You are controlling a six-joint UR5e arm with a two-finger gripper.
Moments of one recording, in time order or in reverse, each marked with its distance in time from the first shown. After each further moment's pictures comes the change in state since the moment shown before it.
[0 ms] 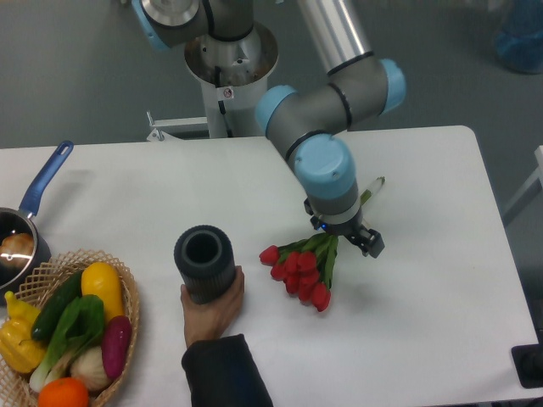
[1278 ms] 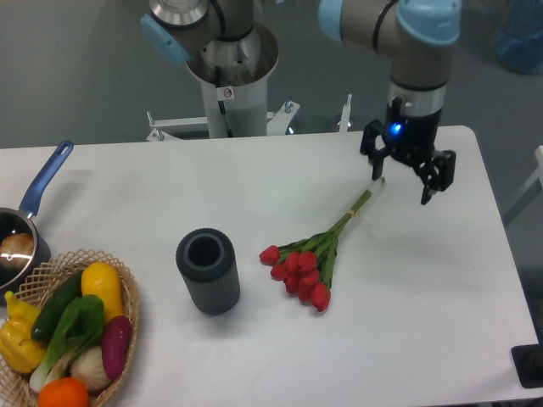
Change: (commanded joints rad) arm 0.331 0.249 -0.092 -0.028 -0.341 0.457
